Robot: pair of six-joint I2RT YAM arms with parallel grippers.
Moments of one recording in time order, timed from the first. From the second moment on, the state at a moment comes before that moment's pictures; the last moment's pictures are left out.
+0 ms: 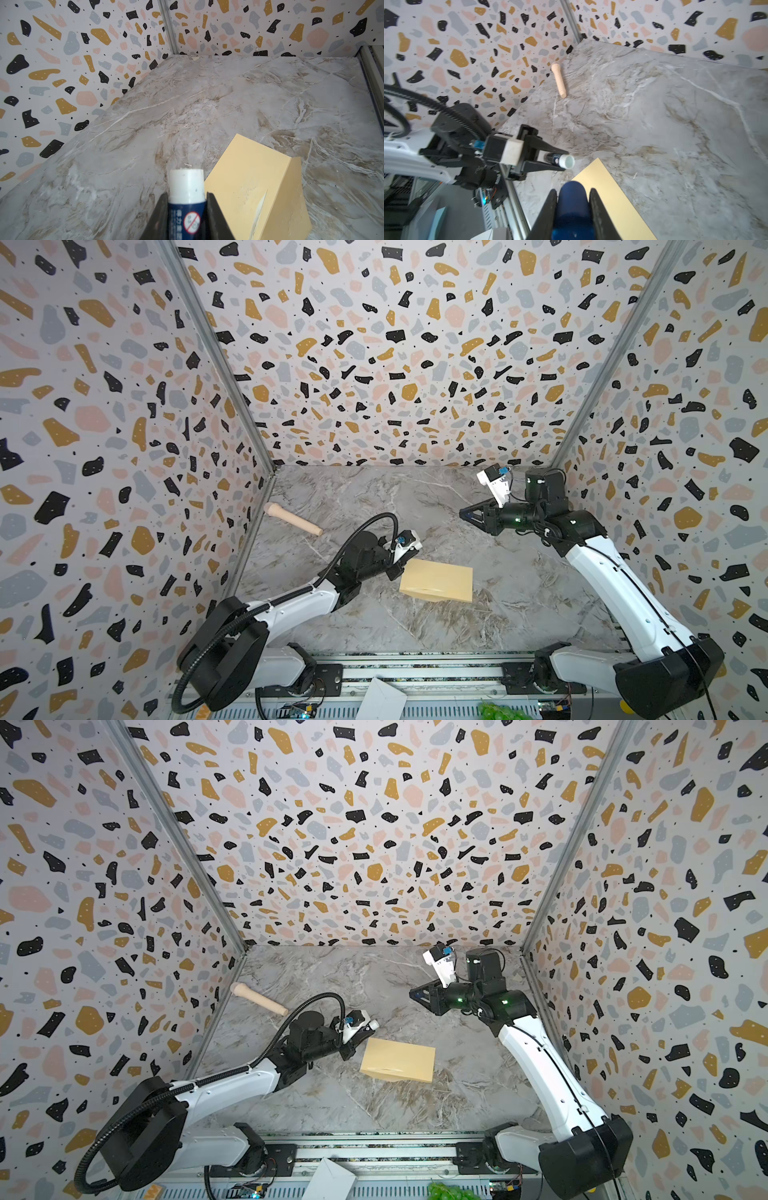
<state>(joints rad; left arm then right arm) -0.66 1.29 0.58 0.38 0.33 0.31 0.33 1.24 1.27 -0.63 -0.66 0.05</state>
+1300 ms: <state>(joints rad) -0.66 1.19 0.58 0.40 0.34 0.26 0.15 1.94 1.26 -0.48 -0.14 0.08</state>
